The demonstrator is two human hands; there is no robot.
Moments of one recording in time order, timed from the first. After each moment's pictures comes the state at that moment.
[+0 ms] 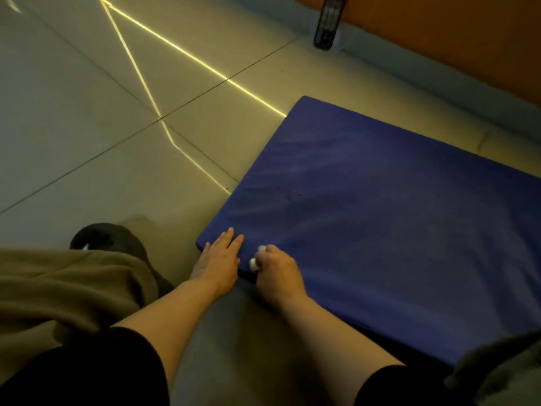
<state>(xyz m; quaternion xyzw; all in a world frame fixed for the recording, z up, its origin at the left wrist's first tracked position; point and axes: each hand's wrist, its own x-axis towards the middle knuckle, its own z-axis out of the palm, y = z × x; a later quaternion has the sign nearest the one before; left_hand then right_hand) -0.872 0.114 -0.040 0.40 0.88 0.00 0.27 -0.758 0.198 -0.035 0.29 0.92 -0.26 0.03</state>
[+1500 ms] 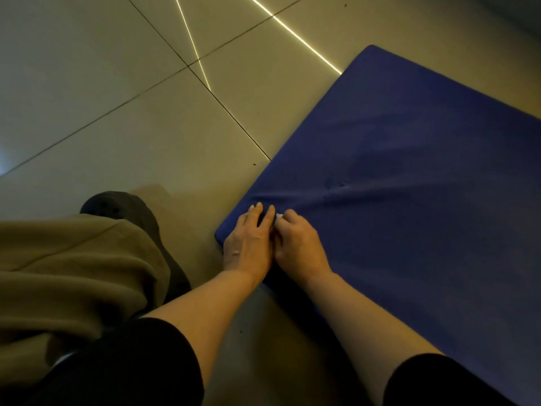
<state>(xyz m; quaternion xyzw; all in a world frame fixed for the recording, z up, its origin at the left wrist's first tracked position) -0.872 0.151 -0.075 0.30 0.93 0.10 0.18 -0.809 0.244 -0.080 0.18 0.93 -0.31 -0.06</state>
